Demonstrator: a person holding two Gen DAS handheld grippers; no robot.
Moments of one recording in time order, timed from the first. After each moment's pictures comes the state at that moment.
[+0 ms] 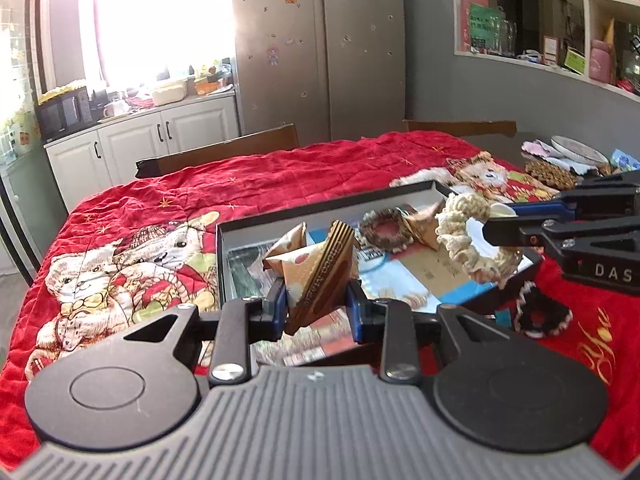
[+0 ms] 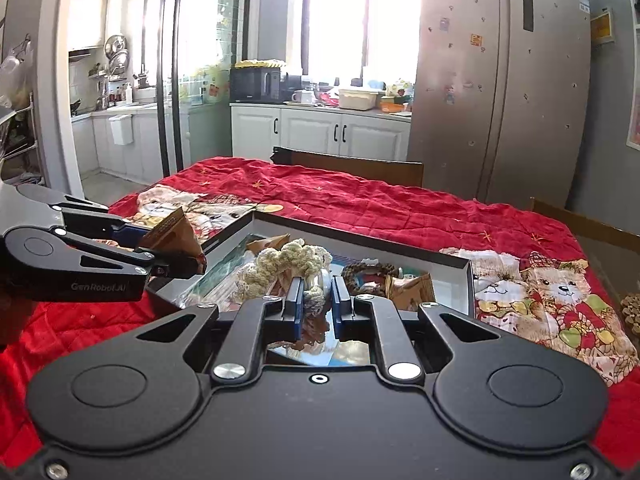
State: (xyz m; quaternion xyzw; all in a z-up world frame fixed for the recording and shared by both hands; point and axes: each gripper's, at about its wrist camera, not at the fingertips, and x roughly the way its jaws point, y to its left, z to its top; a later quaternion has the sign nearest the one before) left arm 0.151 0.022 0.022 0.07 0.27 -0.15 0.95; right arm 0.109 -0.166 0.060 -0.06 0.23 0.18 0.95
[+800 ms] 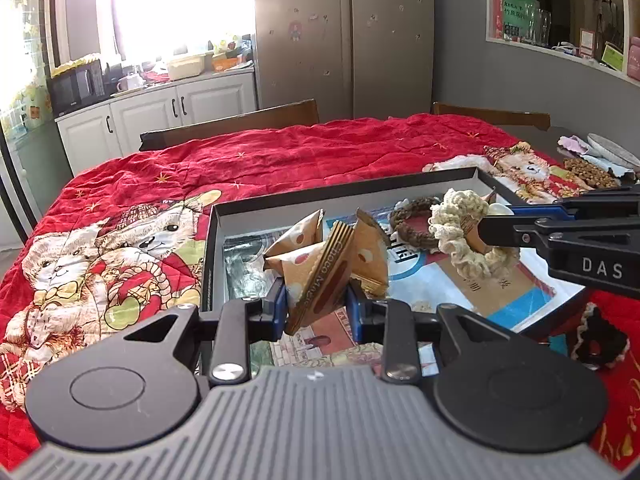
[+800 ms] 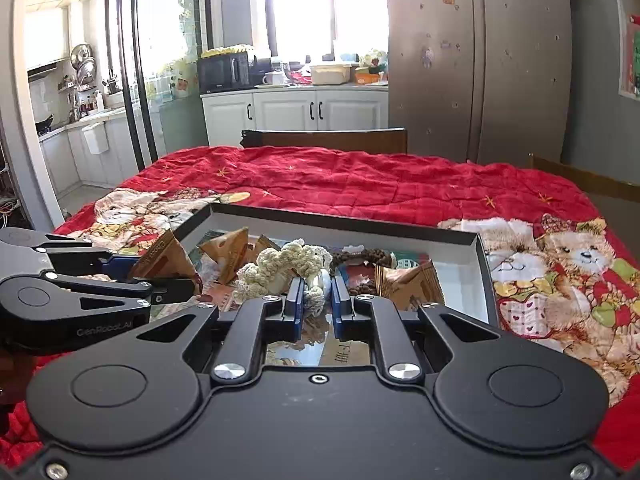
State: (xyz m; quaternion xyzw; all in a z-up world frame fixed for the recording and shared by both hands) left arm 0.207 0.008 -0.017 0.06 0.30 -0.11 0.95; right arm 0.190 -0.167 0.018 -0.01 0.27 0.15 0.95
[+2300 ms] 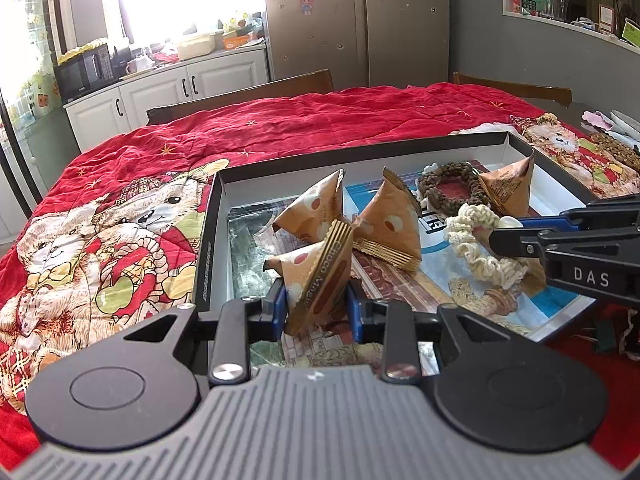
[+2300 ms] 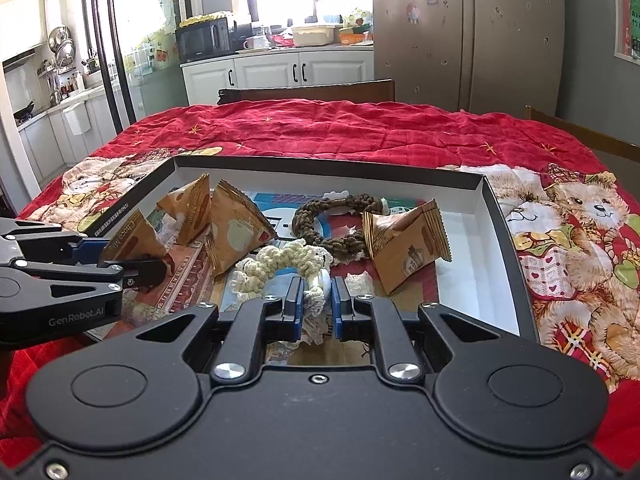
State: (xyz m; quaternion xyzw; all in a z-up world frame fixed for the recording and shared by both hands) left arm 0.228 0.007 -0.046 0.07 0.33 -0.09 0.94; right arm 0.222 -0.165 -0.028 -0.01 0.33 0.12 0.94
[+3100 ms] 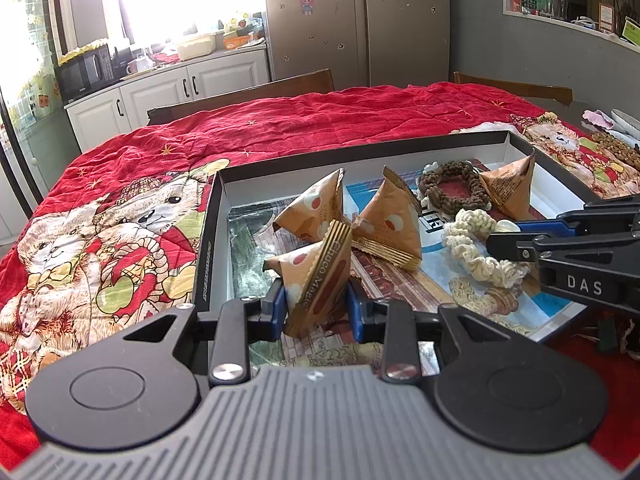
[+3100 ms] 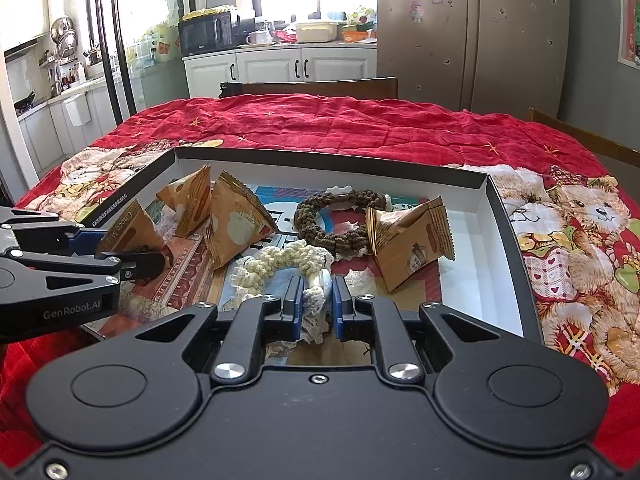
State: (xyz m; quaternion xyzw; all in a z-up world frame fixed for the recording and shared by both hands) left arm 0.228 0.006 -0.046 0.07 0.33 -0.09 0.94; right arm 0.223 -0.162 -0.031 -0.02 0.33 0.12 0.94
